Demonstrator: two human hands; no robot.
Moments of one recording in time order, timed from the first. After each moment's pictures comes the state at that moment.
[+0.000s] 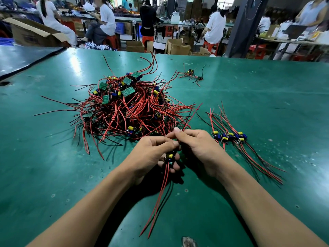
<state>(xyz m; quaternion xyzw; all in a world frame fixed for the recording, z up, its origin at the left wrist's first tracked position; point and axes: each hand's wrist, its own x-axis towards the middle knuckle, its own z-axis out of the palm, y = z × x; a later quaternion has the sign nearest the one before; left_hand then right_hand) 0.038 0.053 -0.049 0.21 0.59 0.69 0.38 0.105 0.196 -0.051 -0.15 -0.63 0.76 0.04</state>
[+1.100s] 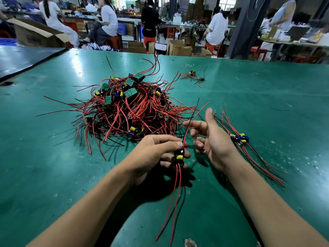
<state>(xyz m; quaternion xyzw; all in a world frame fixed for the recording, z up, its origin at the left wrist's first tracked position) 0.036 0.050 -0.039 0.23 0.58 0.67 0.40 0.097 0.224 -0.050 -0.22 -0.61 0.74 0.16</state>
